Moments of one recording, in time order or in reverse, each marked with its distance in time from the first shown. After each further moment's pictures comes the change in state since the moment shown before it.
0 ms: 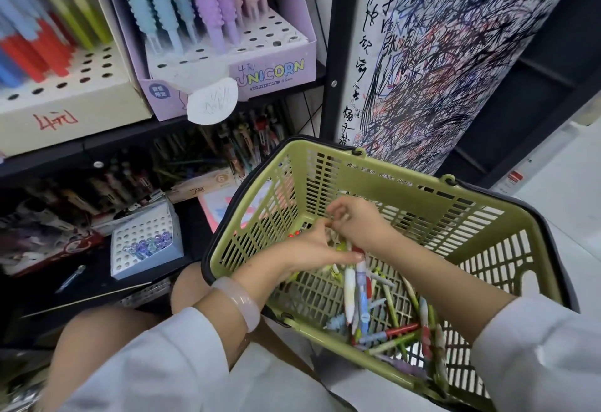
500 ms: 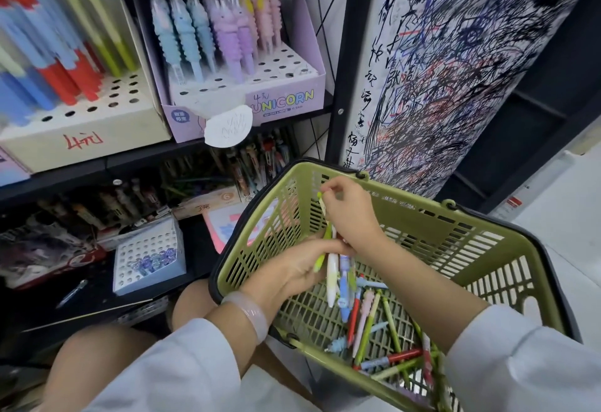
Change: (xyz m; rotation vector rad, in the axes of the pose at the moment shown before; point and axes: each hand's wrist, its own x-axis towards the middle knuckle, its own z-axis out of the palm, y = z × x) left_hand -0.005 0.011 -0.008 -0.830 -0.036 0.063; right_hand 0.014 -0.053 -0.010 0.244 0.343 -0.079
